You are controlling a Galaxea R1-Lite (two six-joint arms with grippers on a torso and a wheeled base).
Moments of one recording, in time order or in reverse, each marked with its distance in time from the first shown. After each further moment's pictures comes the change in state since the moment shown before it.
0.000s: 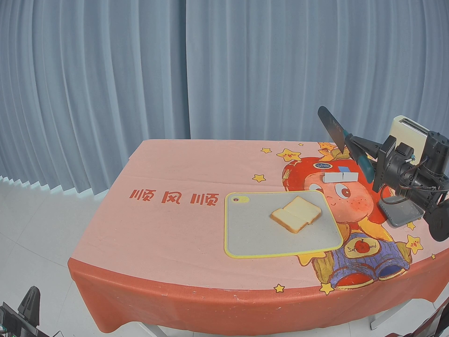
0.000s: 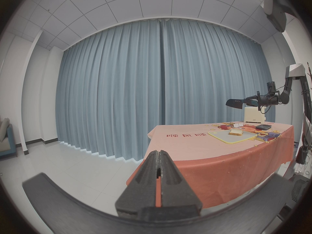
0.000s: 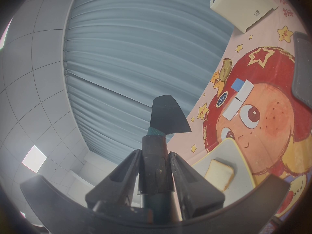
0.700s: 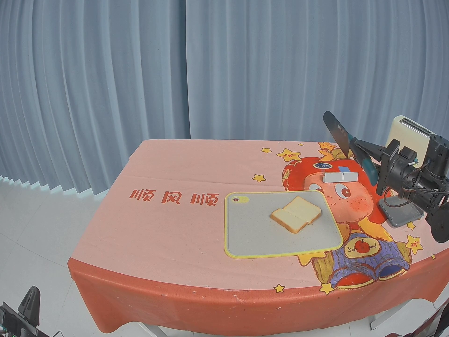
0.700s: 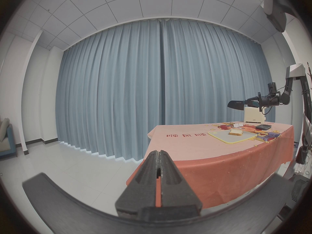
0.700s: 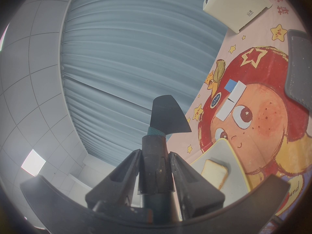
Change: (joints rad) left arm 0.000 0.000 0.000 0.000 0.000 0.000; right arm -0.029 -0.008 0.026 0.000 0.006 0.015
